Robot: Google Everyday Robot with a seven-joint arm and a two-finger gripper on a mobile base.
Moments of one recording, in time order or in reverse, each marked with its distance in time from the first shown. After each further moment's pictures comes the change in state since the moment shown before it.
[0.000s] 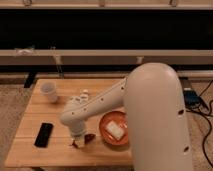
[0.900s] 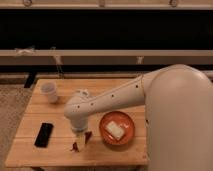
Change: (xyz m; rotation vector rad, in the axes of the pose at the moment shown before) arm -0.005 0.000 -0.037 0.019 -0.108 -0.053
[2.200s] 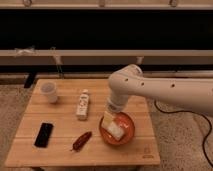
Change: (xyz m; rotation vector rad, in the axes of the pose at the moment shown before) arm 0.147 -0.017 -0.139 0.105 -0.088 0.653
